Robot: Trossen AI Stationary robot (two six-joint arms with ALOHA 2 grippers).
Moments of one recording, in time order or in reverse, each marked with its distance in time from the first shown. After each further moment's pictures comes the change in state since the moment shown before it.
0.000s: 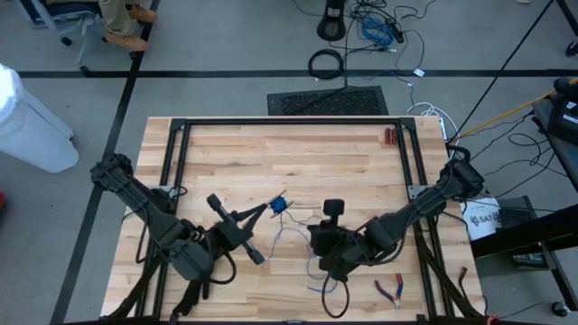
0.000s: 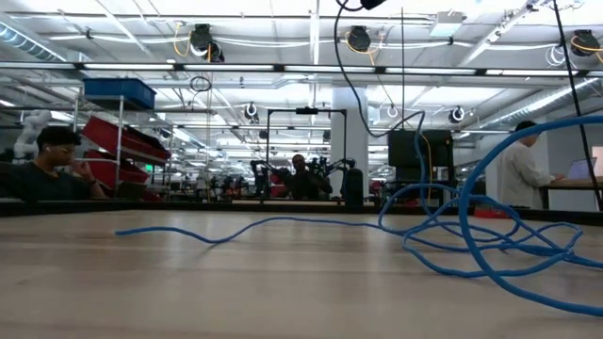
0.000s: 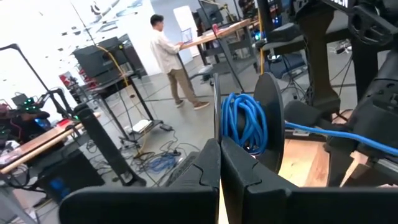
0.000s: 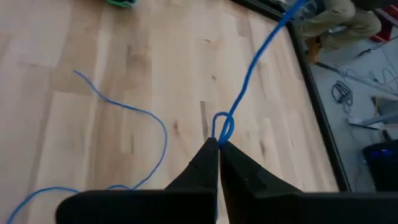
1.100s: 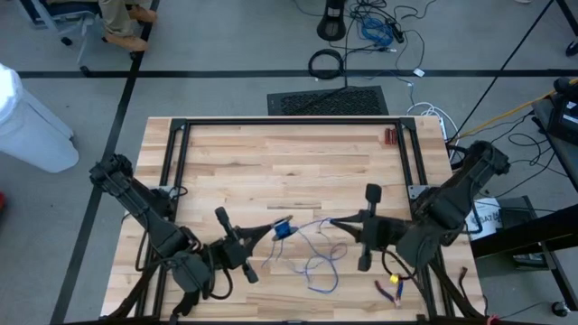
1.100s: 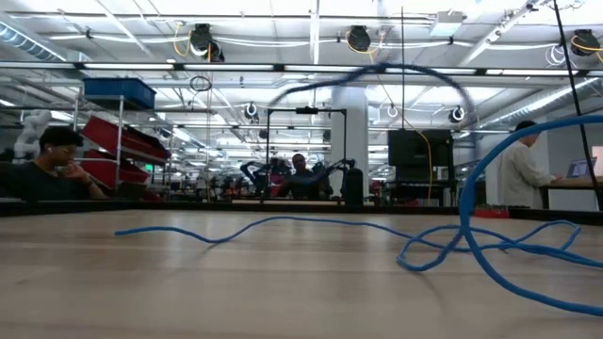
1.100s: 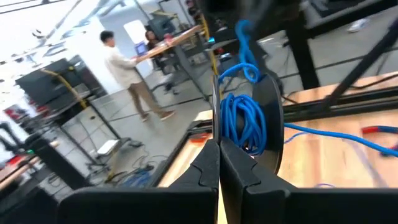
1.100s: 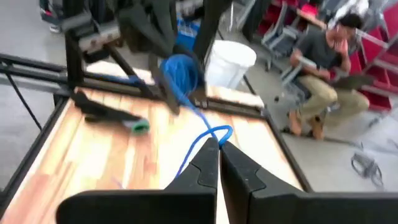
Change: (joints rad) left arm -0.049 0.002 -0.080 0.008 0.153 0.041; right arm 0.170 -0.329 0.002 0.165 0.146 -0.137
